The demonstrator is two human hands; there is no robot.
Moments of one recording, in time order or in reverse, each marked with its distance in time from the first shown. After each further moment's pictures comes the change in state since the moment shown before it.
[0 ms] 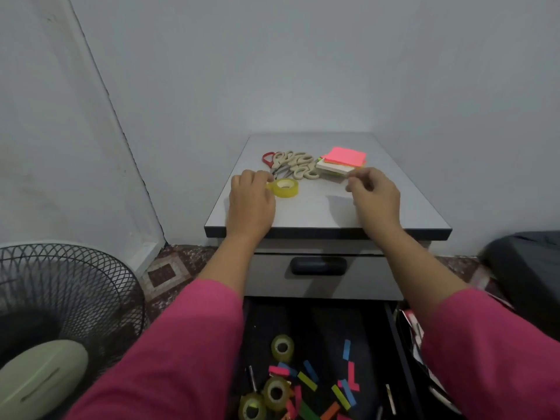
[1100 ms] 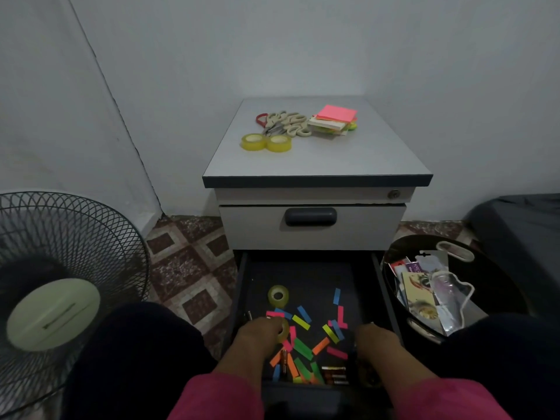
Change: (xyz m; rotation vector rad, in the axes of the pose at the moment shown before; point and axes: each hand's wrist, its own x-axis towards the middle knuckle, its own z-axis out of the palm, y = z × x) left_hand -0.265 -0.013 0.024 0.120 -1.254 -0.323; right_hand -0.222 0.177 -0.034 -1.203 -1.068 0.574
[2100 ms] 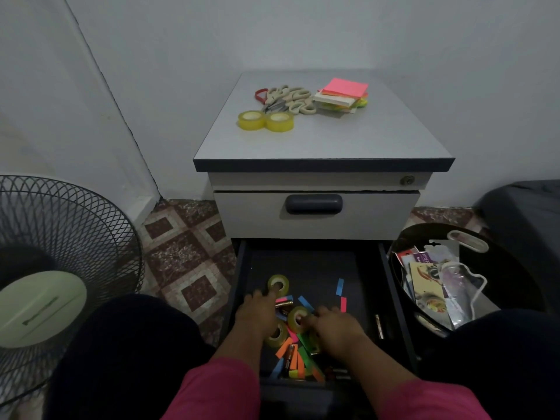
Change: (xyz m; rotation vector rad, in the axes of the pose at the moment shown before) left_hand 0.039 -0.016 0.005 0.163 0.039 -0.105; right_hand 0.011 -0.043 0.013 -0.272 0.241 -0.519
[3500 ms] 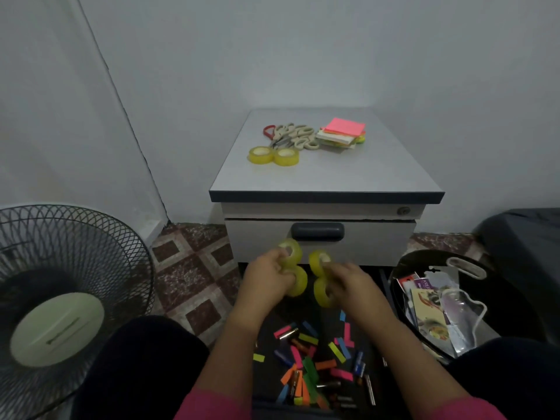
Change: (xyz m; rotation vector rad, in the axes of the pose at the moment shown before) left_hand -0.054 0.023 -0.117 -0.779 0.508 0.192; right_hand -0.036 0.017 -0.114 0.534 0.590 0.067
